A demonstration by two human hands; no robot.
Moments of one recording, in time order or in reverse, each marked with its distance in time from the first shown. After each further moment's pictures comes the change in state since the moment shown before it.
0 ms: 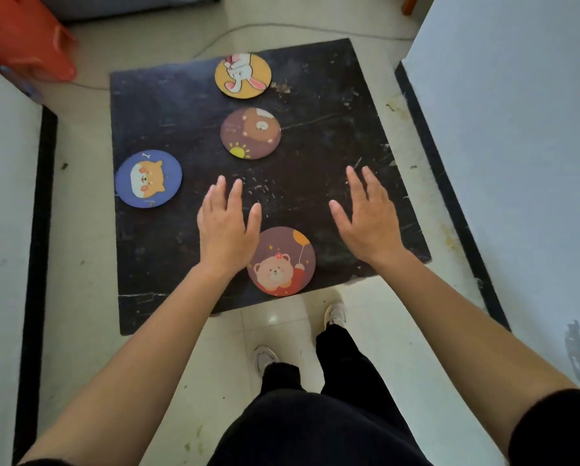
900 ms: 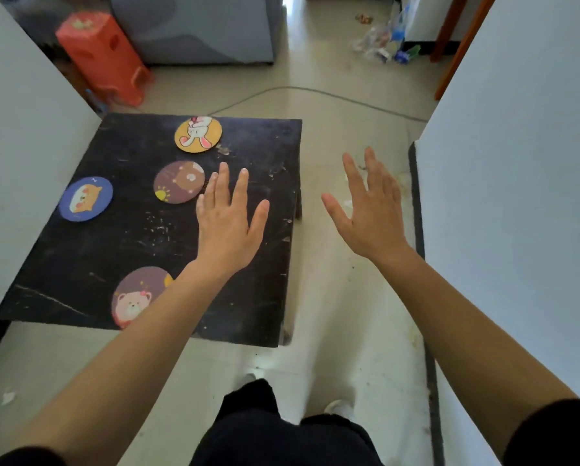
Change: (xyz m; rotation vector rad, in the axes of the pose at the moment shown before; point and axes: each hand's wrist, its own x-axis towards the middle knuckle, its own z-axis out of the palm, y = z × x) left_hand 0.078 0.361 0.077 0.176 0.224 -0.102; right_hand 0.196 0.292 -0.174 -0.006 0.078 -0.372
